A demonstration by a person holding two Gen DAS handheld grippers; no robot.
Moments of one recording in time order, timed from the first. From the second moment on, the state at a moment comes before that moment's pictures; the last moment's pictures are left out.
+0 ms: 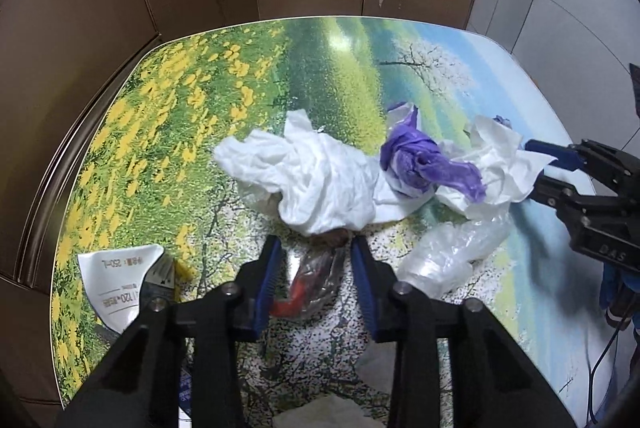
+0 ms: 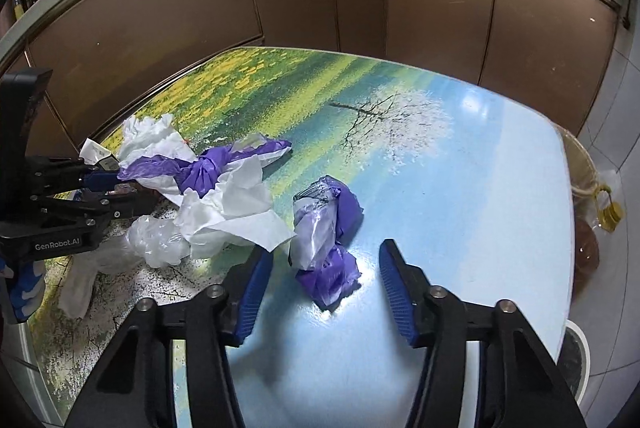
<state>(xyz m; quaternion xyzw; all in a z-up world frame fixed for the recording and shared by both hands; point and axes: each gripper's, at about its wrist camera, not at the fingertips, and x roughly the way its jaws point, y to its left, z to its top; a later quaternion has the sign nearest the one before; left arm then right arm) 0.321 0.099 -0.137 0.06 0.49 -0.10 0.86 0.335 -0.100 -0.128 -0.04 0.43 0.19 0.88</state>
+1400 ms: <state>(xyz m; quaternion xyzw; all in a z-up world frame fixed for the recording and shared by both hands) 0.206 0.112 -0.017 0.02 0.38 -0.09 0.92 0.175 -0.147 -0.047 0.02 0.35 0.16 0.92</state>
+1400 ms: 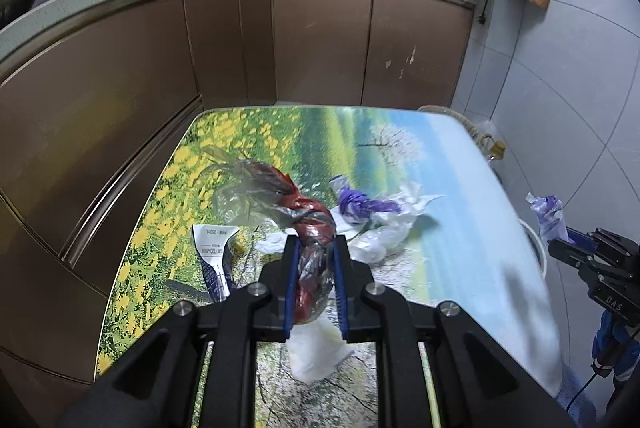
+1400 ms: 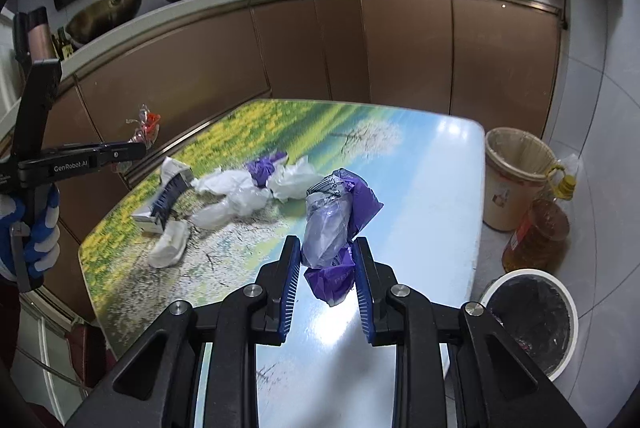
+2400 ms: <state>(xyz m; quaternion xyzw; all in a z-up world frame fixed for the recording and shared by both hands) 0.208 -0.155 -0.050 0.11 0.39 -0.32 0.86 0.132 -0.327 -0.074 0.13 0.34 -0.03 0.93</state>
